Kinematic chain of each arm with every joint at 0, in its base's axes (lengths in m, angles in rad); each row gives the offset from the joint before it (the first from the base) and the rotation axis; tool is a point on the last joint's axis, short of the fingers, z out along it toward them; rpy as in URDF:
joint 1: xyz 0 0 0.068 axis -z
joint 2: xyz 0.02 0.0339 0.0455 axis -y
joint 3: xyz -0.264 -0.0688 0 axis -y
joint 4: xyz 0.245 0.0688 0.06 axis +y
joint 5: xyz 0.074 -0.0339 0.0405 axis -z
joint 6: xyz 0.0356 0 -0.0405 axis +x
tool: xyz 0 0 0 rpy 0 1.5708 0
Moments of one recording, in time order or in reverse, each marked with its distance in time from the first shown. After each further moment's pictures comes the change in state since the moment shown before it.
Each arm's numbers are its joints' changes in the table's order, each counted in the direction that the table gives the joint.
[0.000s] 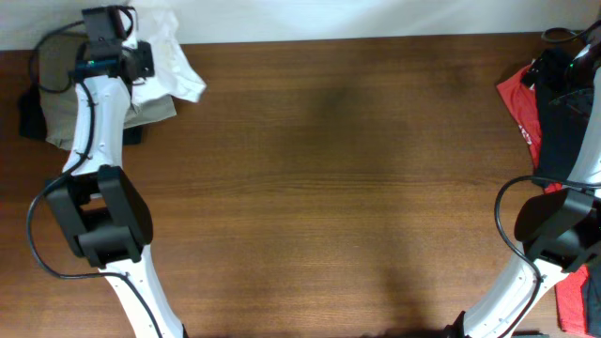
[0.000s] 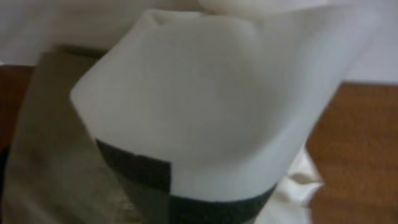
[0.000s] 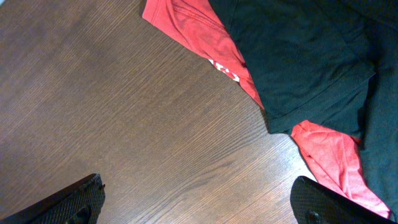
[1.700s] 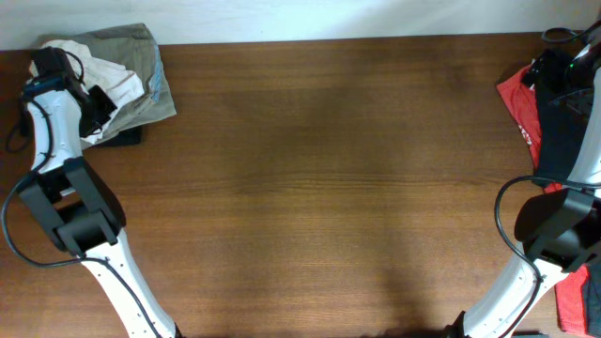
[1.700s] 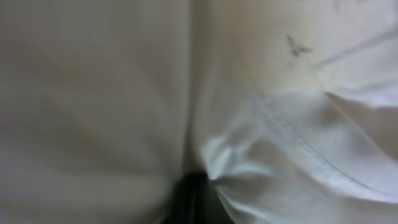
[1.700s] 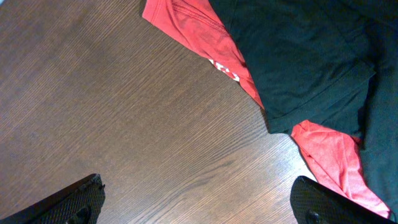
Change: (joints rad) left arm -0.222 -0.240 0.152 0.369 0.158 -0.404; right arm 0.000 0.000 0.000 0.000 0.000 -0.001
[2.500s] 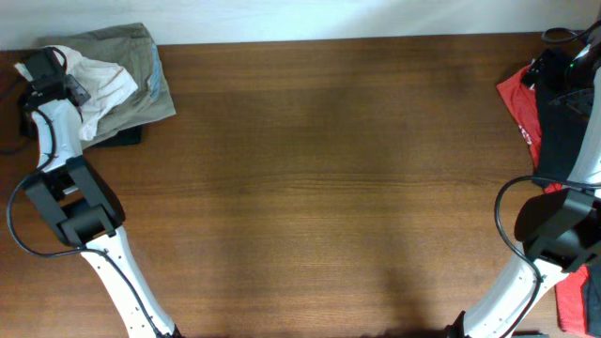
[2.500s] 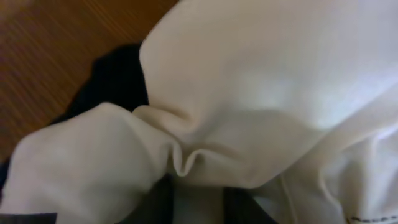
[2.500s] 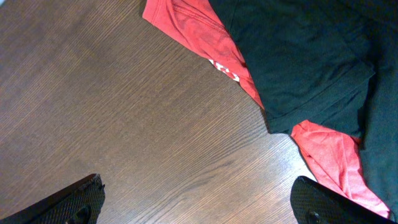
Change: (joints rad) left arm -0.048 -0.184 0.135 -0.419 -0.333 0.065; right arm 0.000 0.000 0.000 0.000 0.000 0.000
